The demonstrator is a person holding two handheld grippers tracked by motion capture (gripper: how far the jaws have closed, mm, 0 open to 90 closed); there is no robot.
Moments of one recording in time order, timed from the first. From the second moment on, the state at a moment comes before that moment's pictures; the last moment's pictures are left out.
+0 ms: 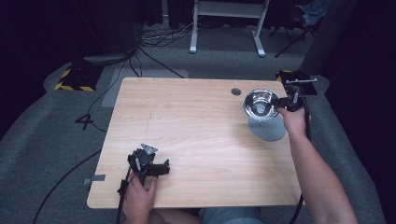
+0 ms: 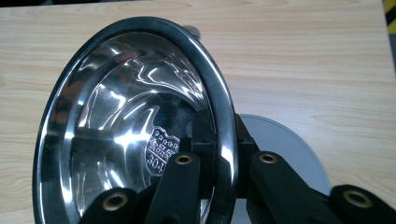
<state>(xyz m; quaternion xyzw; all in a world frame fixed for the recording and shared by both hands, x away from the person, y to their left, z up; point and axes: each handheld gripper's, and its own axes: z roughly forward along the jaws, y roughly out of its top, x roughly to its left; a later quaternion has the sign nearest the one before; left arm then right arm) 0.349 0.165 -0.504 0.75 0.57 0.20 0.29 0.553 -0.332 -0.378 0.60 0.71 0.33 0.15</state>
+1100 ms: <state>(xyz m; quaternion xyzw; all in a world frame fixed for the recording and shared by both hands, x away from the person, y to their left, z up) 0.349 0.166 -0.504 0.75 0.57 0.20 0.29 0.568 -0.373 -0.432 0.67 0.68 0.28 0.10</state>
